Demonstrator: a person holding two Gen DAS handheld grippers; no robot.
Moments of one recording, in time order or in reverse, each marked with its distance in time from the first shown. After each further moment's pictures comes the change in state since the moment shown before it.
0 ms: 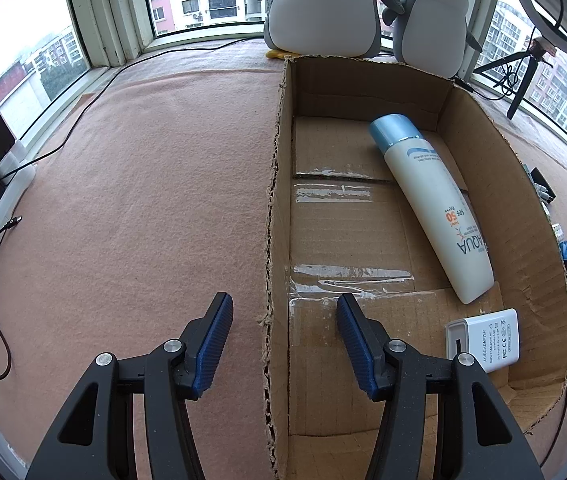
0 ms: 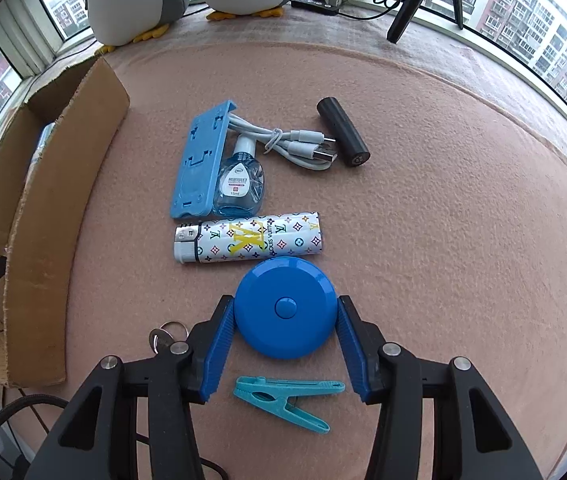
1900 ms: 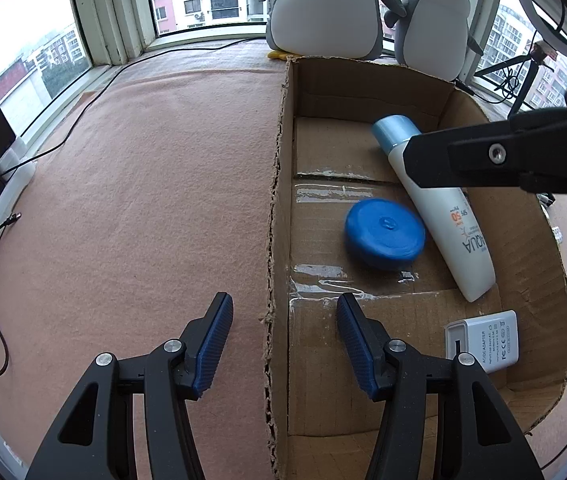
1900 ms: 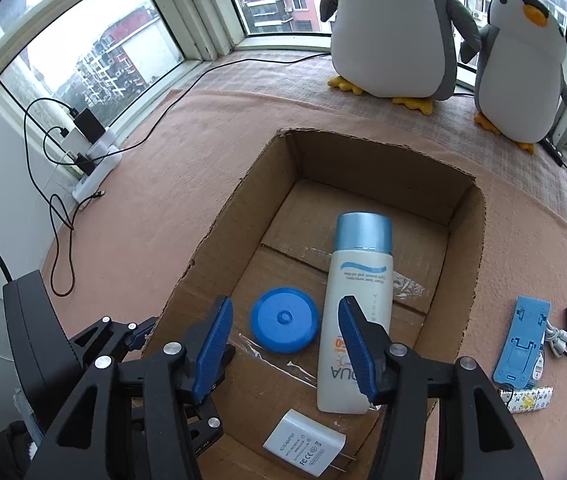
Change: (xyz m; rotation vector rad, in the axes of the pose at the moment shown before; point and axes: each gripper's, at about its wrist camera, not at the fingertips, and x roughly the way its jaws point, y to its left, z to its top) left arm 0.000 0.003 -0.002 -0.009 -0.007 -0.006; right arm -0.034 0.212 0.057 -0.299 -0.101 0.333
